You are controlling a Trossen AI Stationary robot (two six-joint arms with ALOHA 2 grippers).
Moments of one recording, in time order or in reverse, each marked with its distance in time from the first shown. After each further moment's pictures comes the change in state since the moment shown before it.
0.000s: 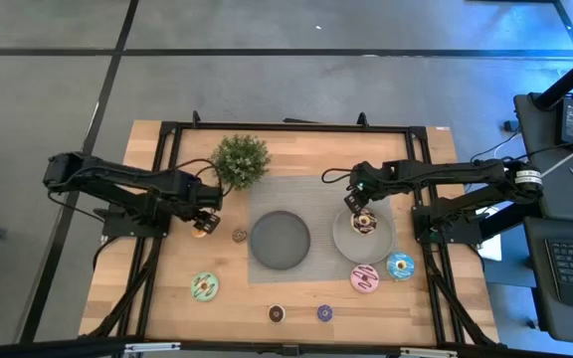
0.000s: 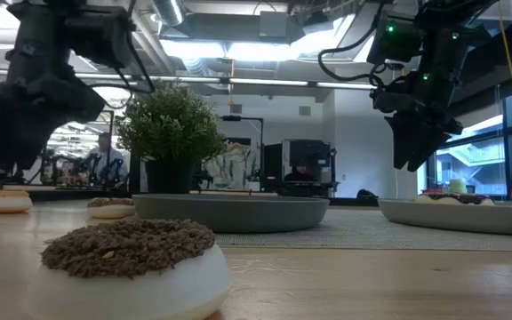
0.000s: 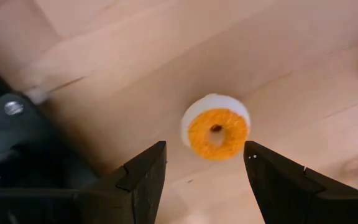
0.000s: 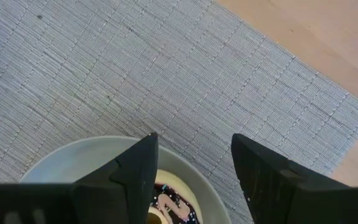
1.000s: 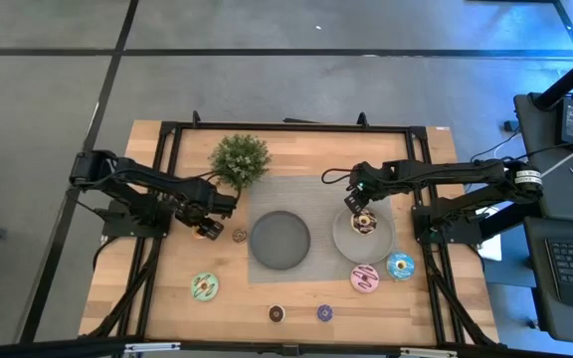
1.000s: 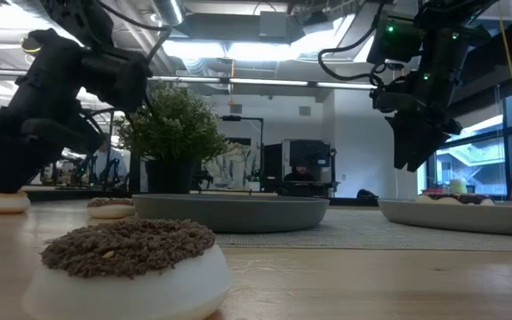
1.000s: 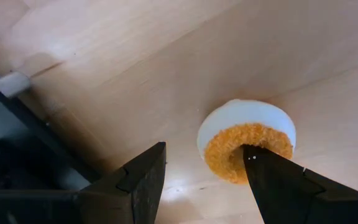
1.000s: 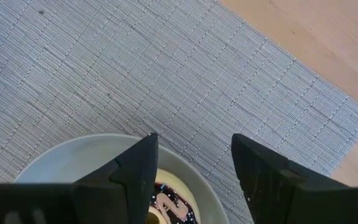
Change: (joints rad) left arm 0.000 0.263 0.000 0.038 0.057 0.025; right arm 0.000 0.000 0.000 0.000 -0.002 -0.025
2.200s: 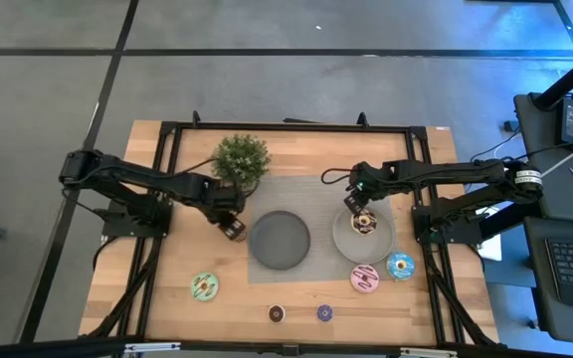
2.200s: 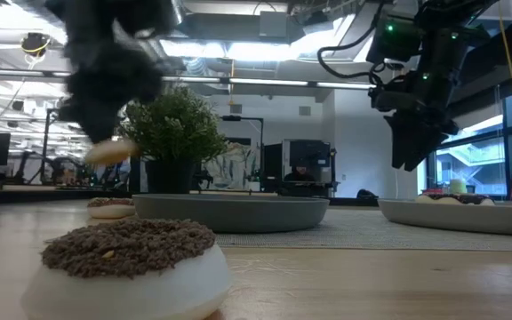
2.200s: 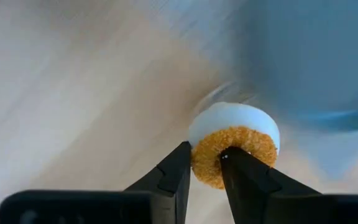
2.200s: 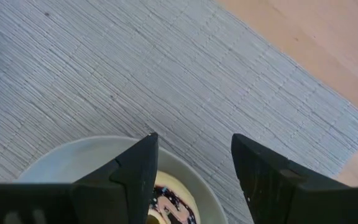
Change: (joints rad) left arm -0.061 -0.101 0.170 0.282 -0.101 0.187; right arm 0.000 0.000 0.000 0.019 0.000 -0.021
